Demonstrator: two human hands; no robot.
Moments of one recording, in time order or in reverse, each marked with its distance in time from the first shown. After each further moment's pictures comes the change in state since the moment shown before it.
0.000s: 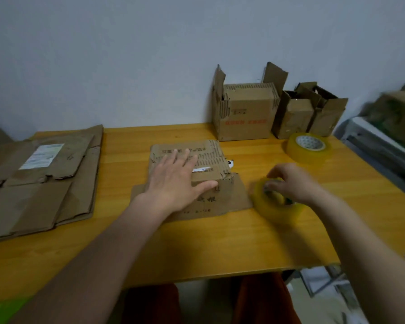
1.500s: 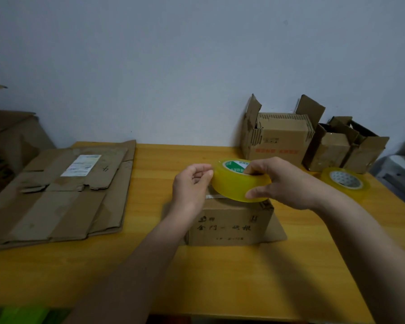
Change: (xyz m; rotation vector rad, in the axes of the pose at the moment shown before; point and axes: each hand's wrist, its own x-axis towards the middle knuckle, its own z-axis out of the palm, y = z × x) left_hand 0.012 -0.029 0.002 -1.426 0.541 -0.265; right_hand -0.008 -0.129 -0.038 0.037 -0.137 -0.489
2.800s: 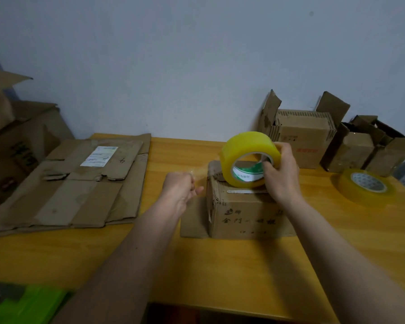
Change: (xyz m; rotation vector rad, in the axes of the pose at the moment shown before) left_hand 0.024 -0.007 -0.040 -0.207 0.159 -0.552; right_hand 0.056 0.015 0.064 0.409 0.684 0.168
